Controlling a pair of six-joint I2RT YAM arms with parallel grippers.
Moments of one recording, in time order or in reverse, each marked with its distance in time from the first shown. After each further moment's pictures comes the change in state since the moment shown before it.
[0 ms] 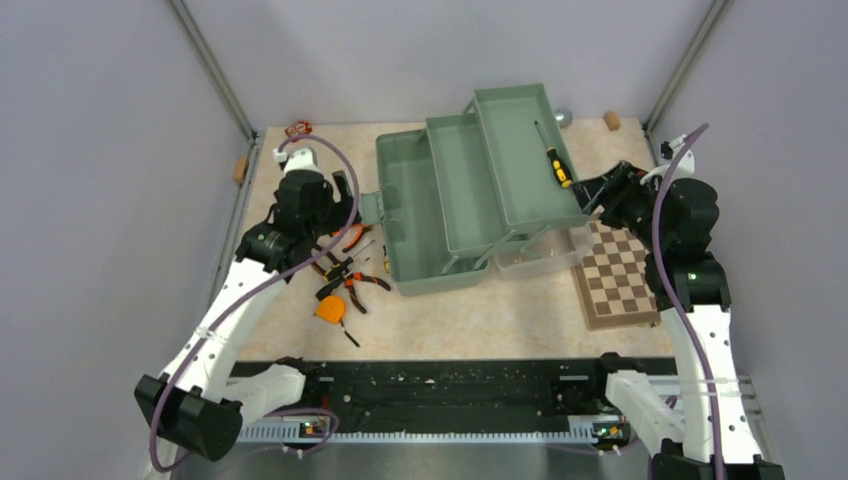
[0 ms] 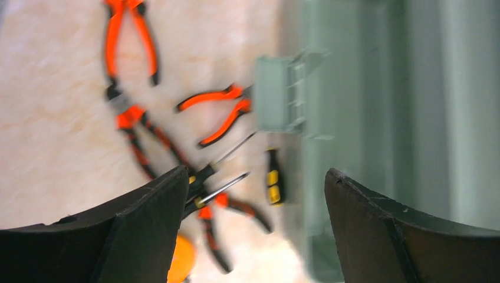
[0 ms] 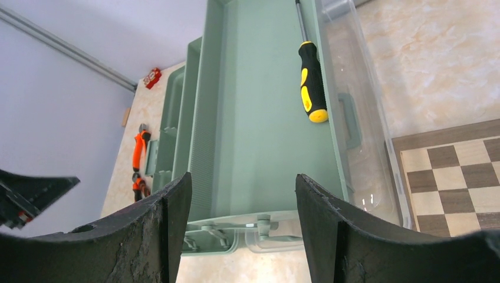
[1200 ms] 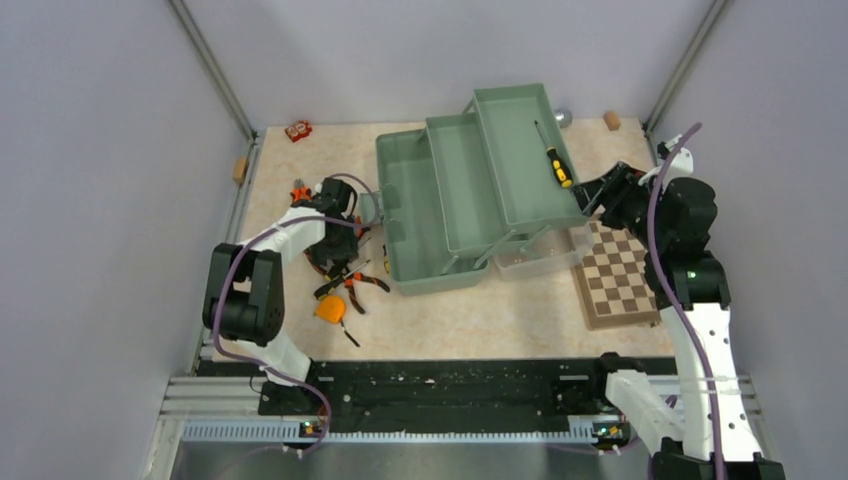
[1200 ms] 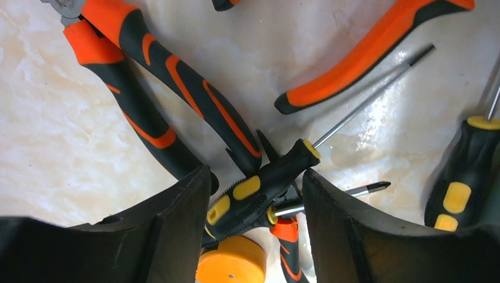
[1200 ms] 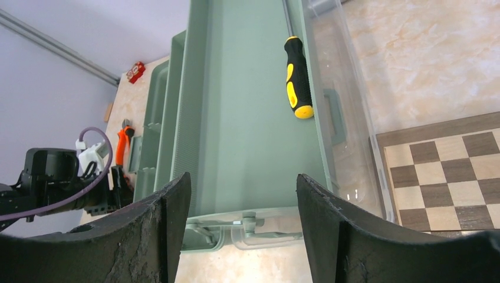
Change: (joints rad) left arm 0.166 0.536 -0.101 -0.080 0.066 0.163; right arm 0.000 0.013 0.005 -0.033 0.022 -0.045
